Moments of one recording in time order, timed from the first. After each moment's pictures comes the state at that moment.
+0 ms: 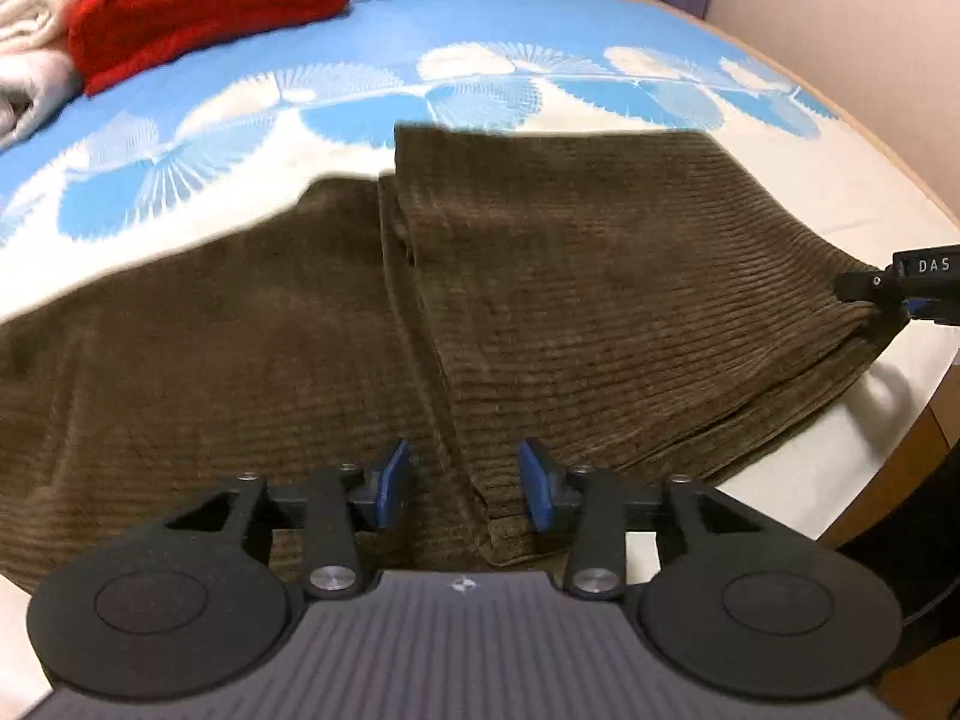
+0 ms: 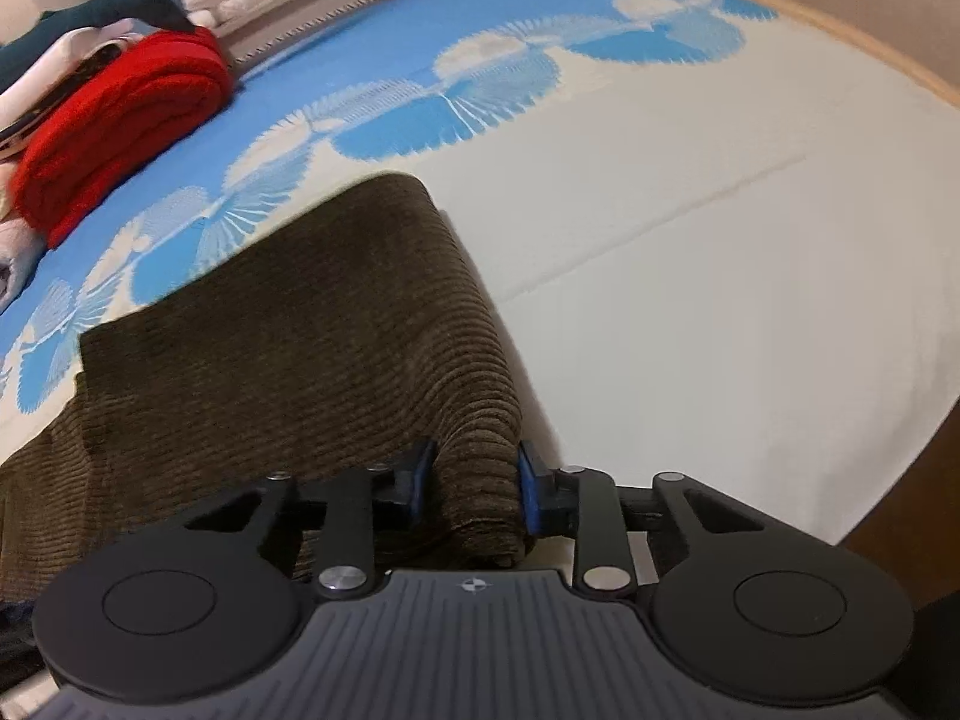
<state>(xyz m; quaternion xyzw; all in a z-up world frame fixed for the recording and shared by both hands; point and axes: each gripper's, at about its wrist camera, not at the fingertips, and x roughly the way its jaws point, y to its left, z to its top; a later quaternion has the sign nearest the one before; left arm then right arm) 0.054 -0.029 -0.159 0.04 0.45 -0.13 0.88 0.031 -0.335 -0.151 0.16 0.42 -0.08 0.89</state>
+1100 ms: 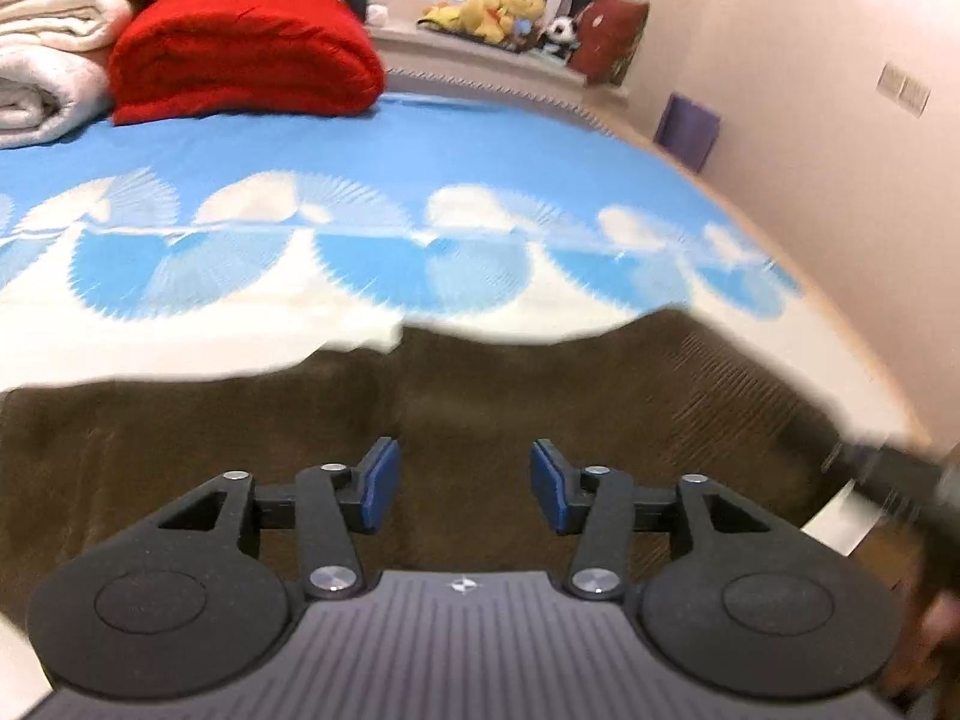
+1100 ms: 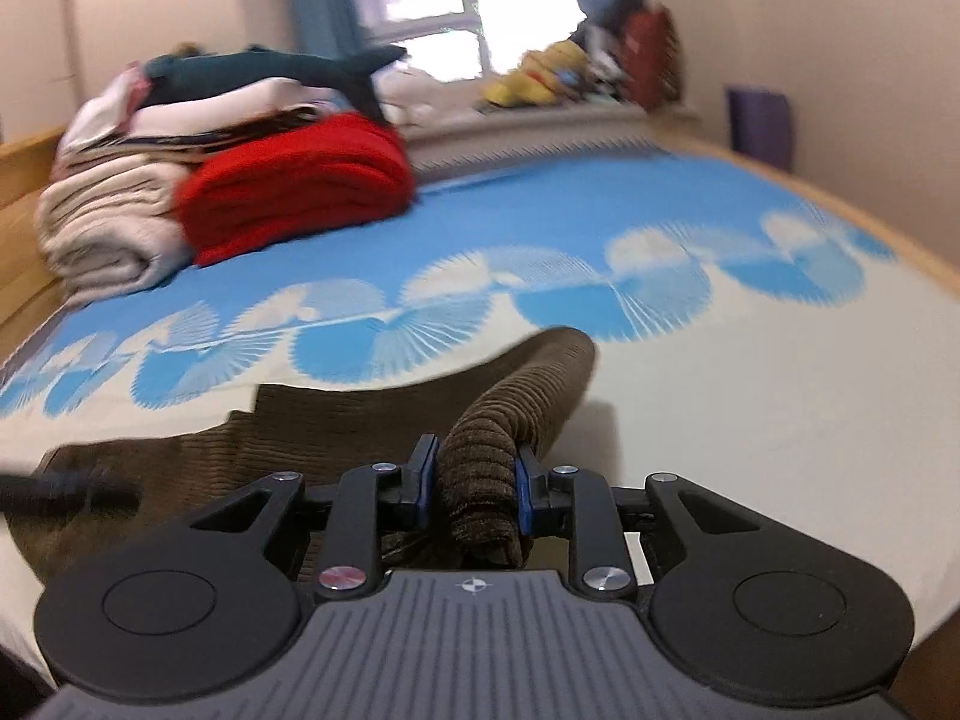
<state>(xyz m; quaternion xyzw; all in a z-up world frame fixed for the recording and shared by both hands) 0.079 -0.007 -0.073 -0.09 0.38 -0.15 0.91 0.002 -0.278 -0.079 0.04 0.27 0.06 0.96</state>
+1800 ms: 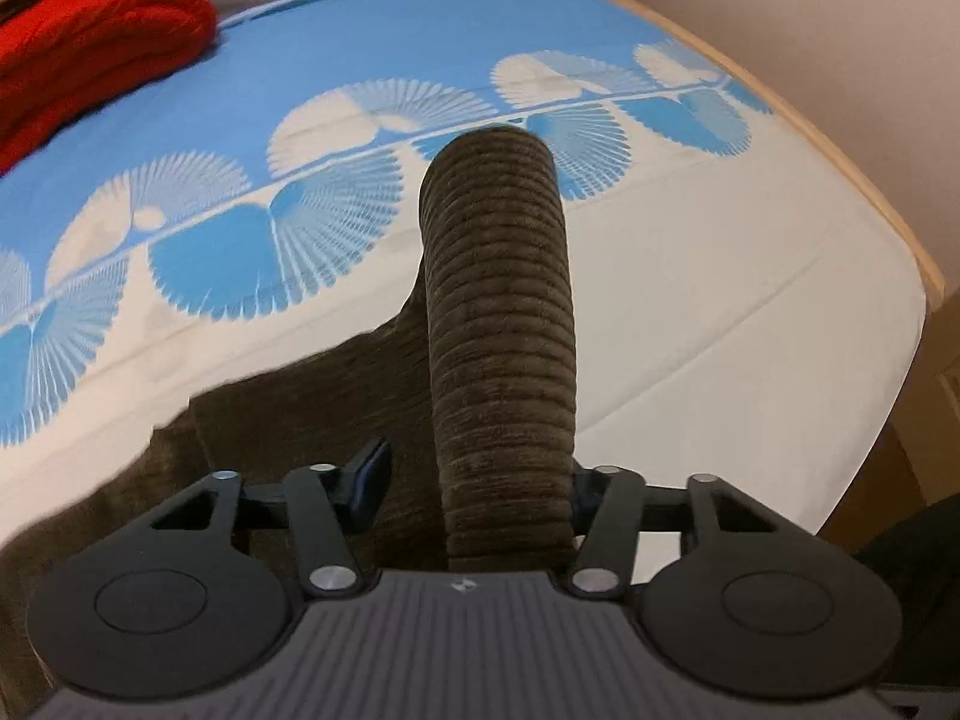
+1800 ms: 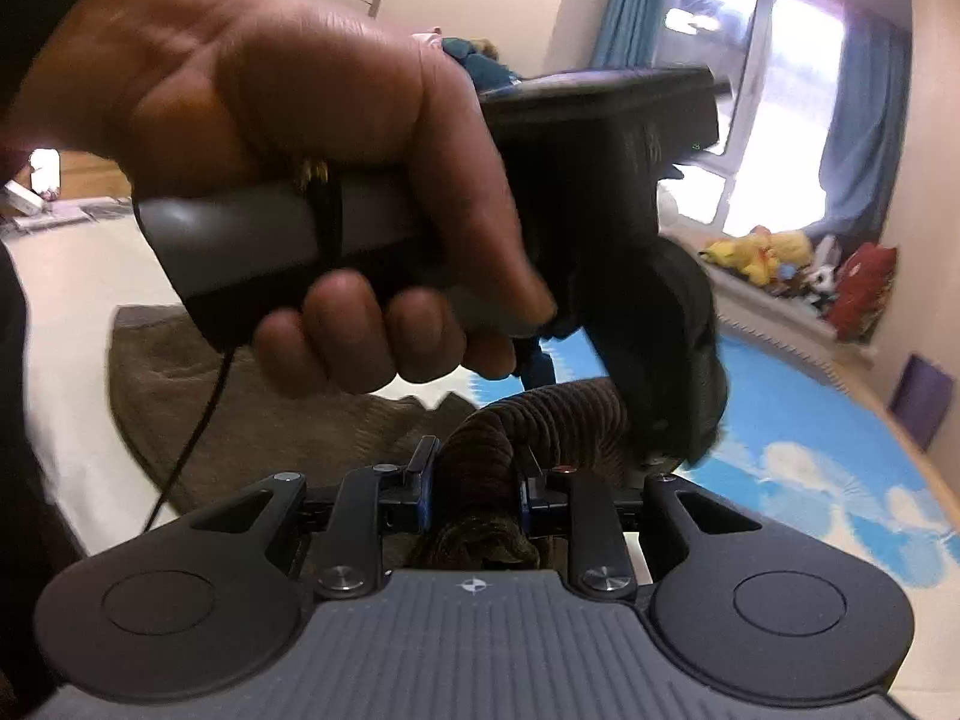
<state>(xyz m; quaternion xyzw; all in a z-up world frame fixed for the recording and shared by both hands) 0.166 -0.137 -0.068 0.07 0.50 -0.20 0.84 -0.032 -0.193 -0.071 -0.16 0.18 0.23 0.94</state>
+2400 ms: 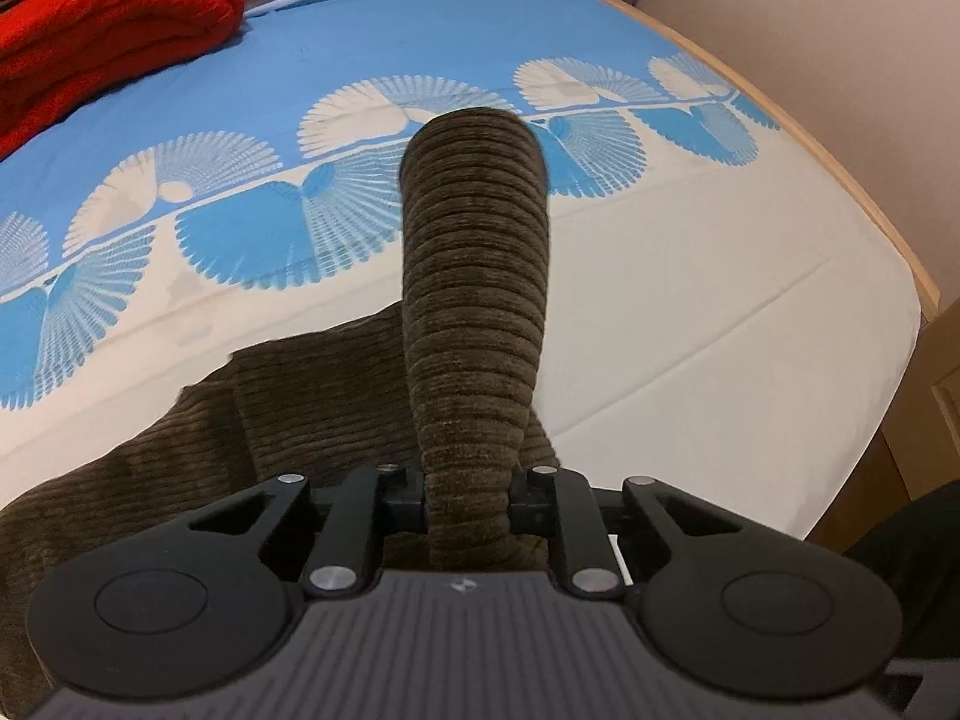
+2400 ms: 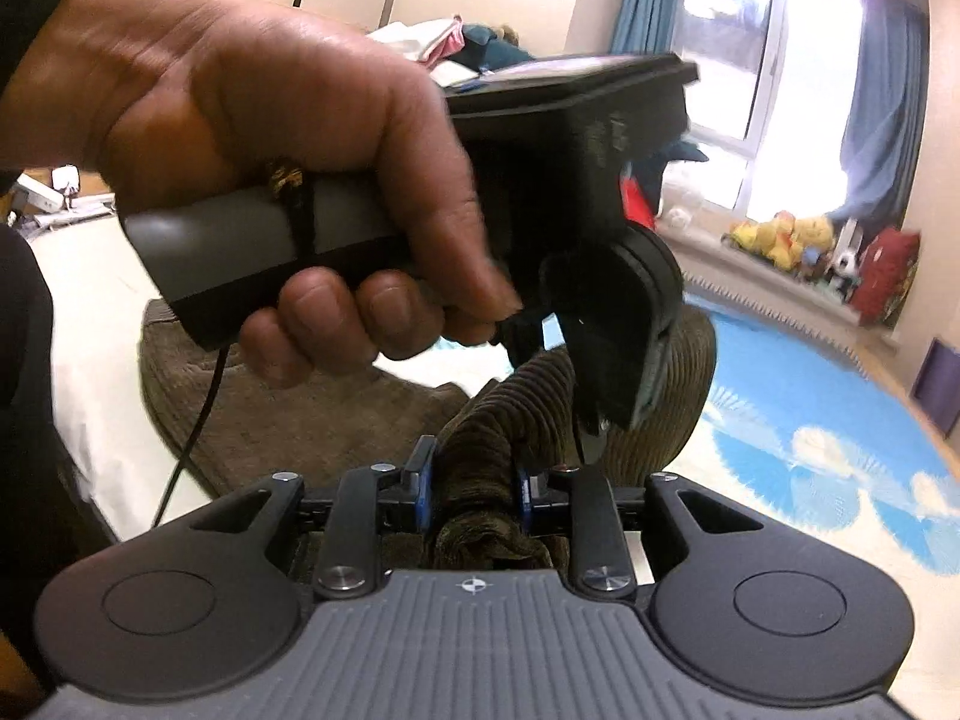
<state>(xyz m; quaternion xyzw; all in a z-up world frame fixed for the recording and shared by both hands) 0.153 -0.095 -0.068 0.05 0.49 -0.20 0.84 -0.033 -0.193 -0.070 -0.14 0.21 0.27 0.93</state>
